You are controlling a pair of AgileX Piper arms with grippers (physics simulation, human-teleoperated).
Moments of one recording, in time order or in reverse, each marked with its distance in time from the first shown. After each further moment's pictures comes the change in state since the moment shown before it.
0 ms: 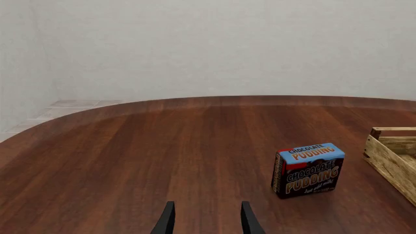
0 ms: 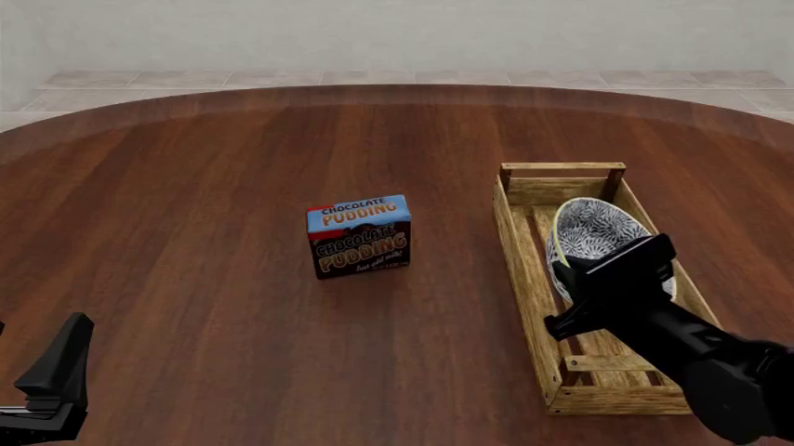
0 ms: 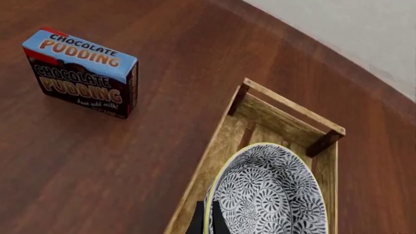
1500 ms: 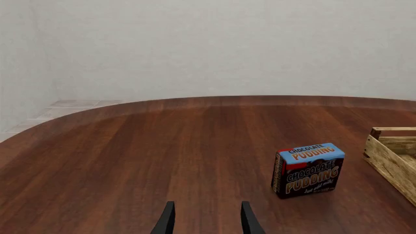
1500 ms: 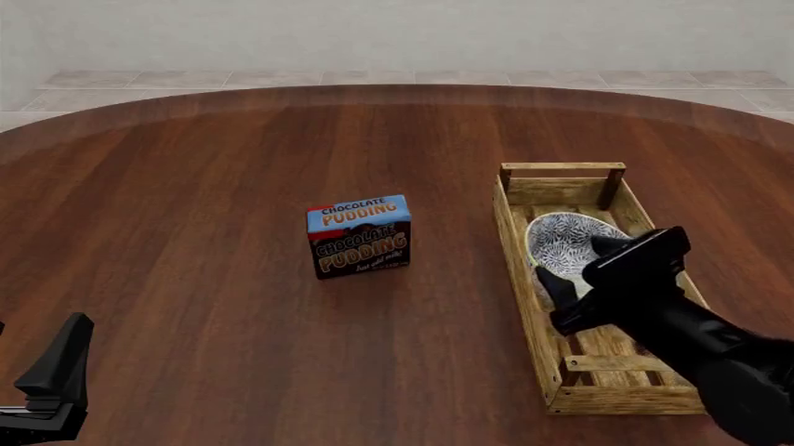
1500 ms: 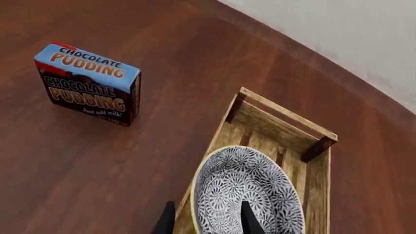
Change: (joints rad) left arm 0.000 0.000 0.000 0.000 0.000; right arm 0.005 -0.093 -0.009 0.074 0.011
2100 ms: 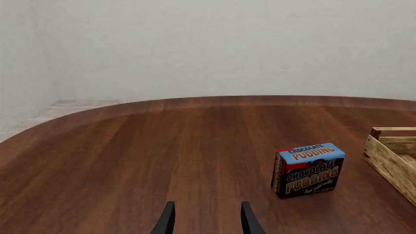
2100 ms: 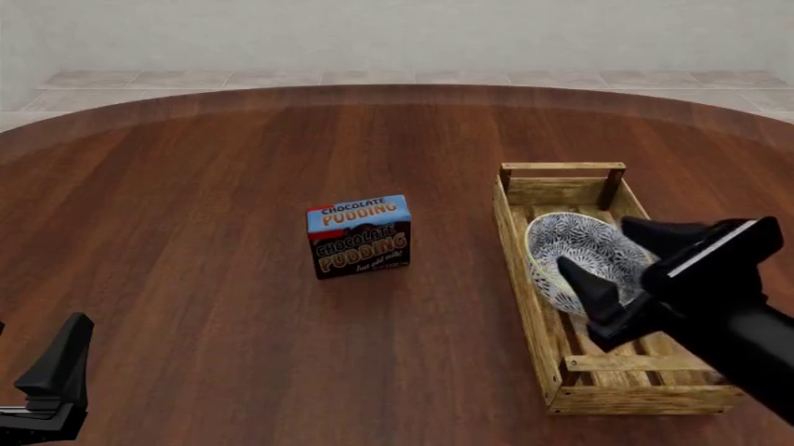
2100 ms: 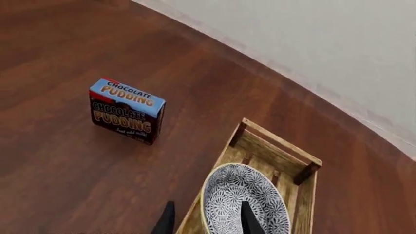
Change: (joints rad) left arm 0.000 0.000 0.000 0.000 0.000; right arm 0.087 -0.429 -0.029 0.343 -0.007
